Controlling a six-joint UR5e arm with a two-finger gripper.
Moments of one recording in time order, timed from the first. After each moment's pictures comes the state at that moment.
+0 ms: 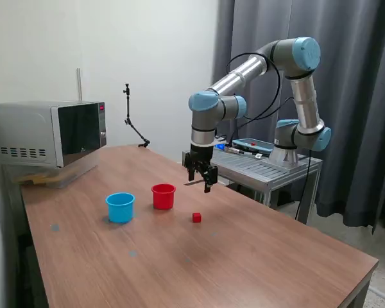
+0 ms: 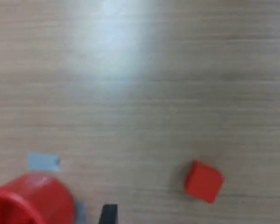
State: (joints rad) arm -0.07 -0.97 1.50 -2.02 -1.68 -3.12
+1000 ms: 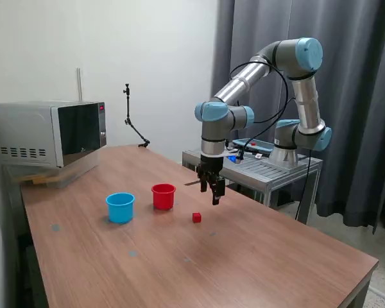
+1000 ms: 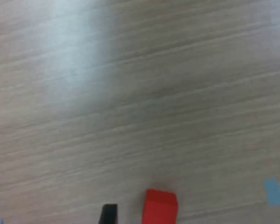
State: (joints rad) arm -0.04 -0.96 1.57 -2.13 -1.62 -2.86
